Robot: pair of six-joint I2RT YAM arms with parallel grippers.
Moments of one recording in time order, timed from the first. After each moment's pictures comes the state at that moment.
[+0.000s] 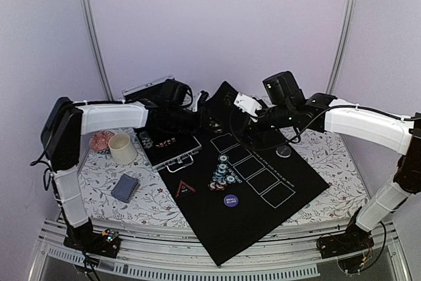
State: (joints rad) left arm -0.66 1.87 1.38 -0.12 0.47 -0.60; right arm 0.80 1.56 1.31 -0.38 -0.13 -0.43
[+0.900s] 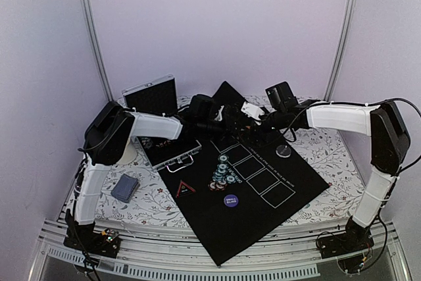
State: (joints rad) left arm -0.73 2.32 1.66 0.22 0.60 -1.00; right arm 0.59 1.80 1.29 -0.24 -0.29 -0.57
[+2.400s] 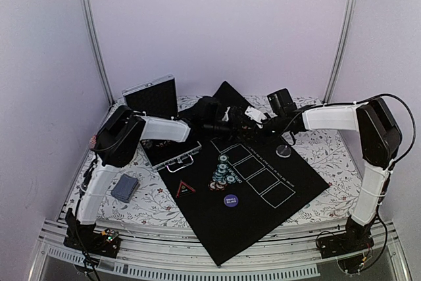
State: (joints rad) left arm -0.75 2.41 1.74 0.32 0.62 -1.13; right arm 0.53 1.90 1.28 -0.16 -0.31 -0.49
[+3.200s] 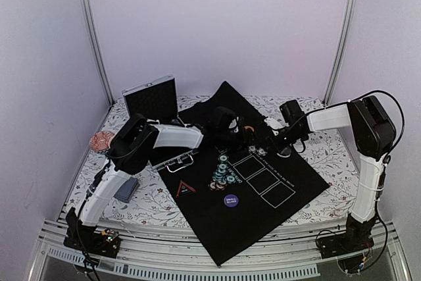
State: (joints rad) left arm -0.81 2.59 1.96 0.10 0.44 -0.97; right arm 0.38 1.99 1.22 -0.25 -0.22 -0.27
